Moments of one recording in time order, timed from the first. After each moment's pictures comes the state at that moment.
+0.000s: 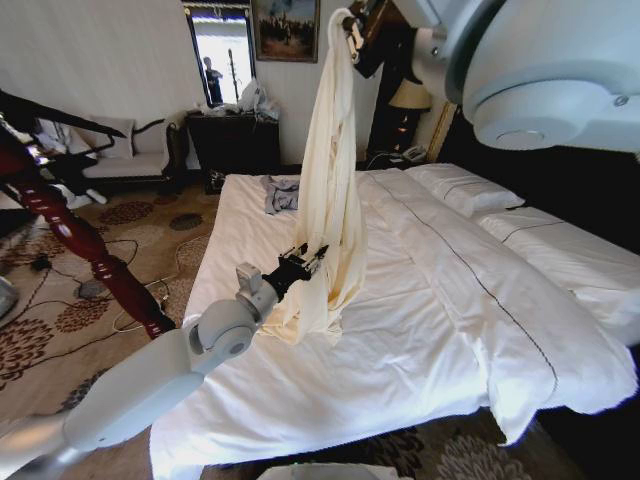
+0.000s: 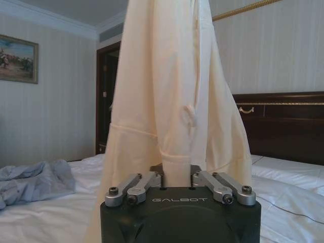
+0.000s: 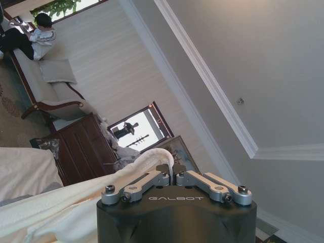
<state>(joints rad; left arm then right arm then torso) 0.60 -0.77 0.23 -2.19 -0.93 0.23 -0.33 -1.53 -0.77 1.58 2.06 1.32 -0.53 0.50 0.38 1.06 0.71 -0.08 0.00</state>
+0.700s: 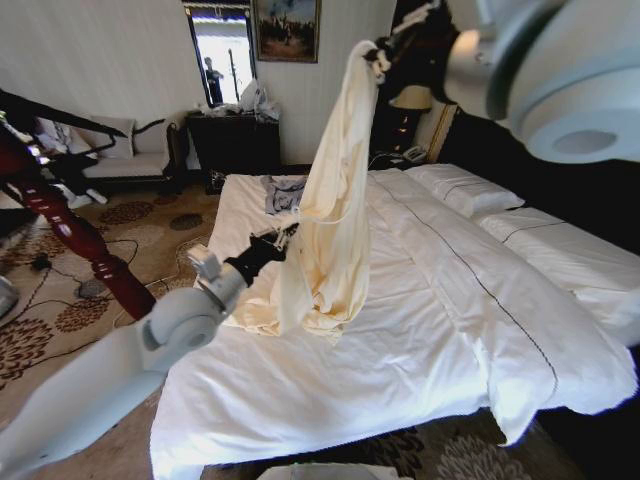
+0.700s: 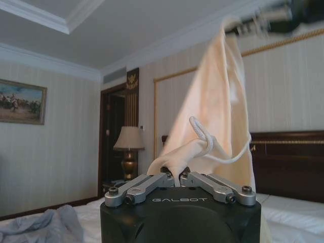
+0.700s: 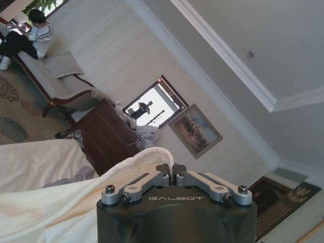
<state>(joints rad) 0.64 -0.61 -0.07 -2.30 -1.11 0.19 -0.23 -1.42 -0.58 1.47 2.15 1.50 -0.52 0.46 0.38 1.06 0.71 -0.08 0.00</state>
